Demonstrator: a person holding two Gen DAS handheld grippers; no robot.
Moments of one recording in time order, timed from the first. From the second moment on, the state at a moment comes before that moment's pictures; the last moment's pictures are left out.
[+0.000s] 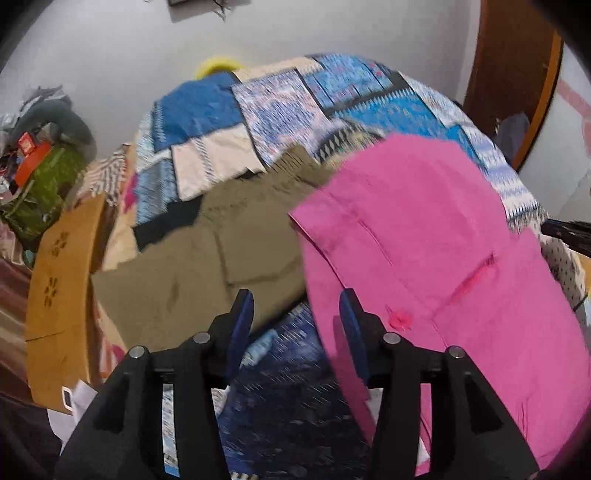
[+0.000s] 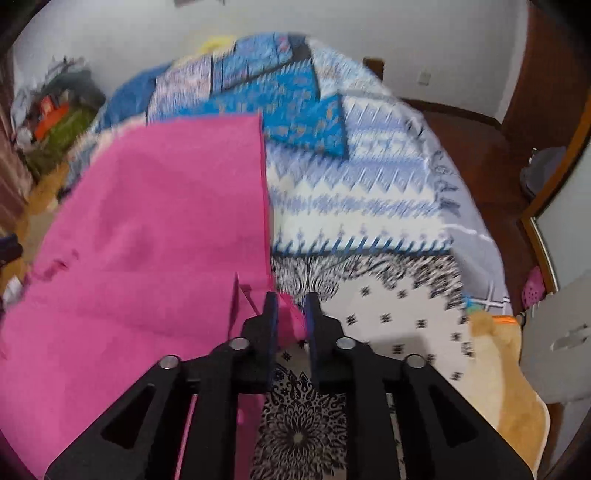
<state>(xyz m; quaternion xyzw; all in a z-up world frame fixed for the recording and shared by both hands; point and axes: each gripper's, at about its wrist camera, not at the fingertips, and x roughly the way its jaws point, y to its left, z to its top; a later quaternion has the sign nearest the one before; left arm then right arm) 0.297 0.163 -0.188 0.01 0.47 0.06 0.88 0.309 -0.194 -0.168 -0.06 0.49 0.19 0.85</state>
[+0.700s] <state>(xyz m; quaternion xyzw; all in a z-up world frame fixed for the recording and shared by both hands) 0.400 0.188 -0.255 -0.07 0.52 0.03 0.85 0.386 -0.133 -0.149 -0.05 0.43 0.24 0.87</state>
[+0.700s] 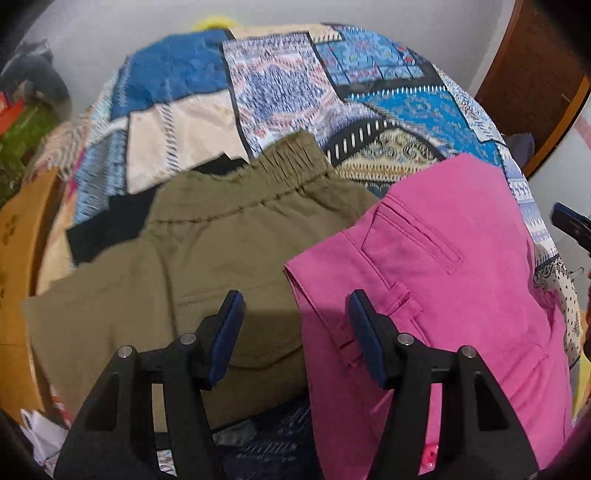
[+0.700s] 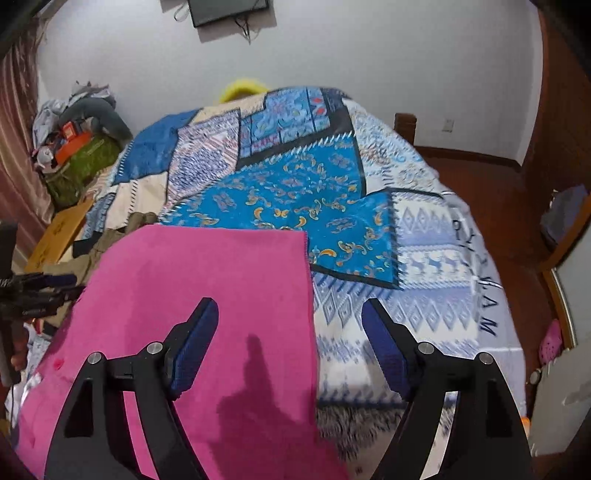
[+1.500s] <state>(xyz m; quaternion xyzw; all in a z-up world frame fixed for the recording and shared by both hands) 0.398 0.172 -0.235 -0.05 0.46 0.03 0.89 0.444 -0.077 -0.176 -0.08 0.45 0.24 0.86</state>
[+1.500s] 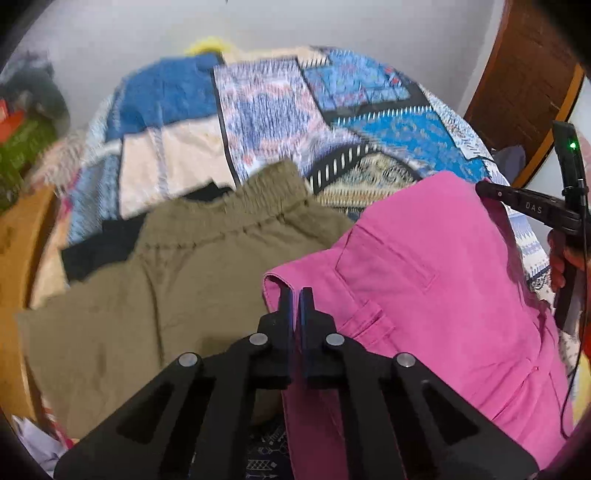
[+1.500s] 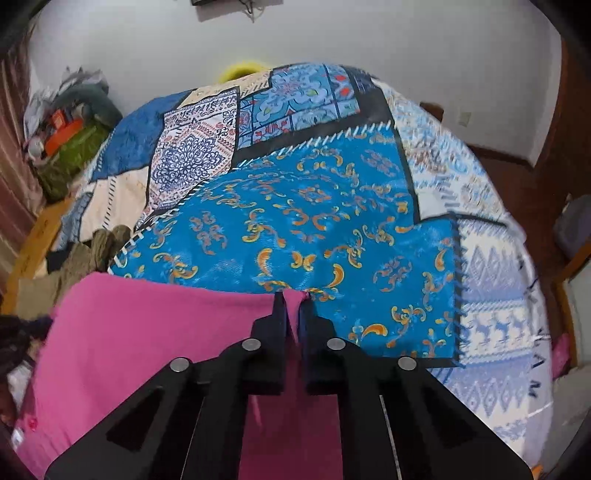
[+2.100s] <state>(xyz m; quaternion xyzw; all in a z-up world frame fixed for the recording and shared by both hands) 0.344 0.136 -0.094 0.00 0.35 0.02 0.93 0.359 -0.127 -0.013 -0.03 0.30 0.26 0.92</state>
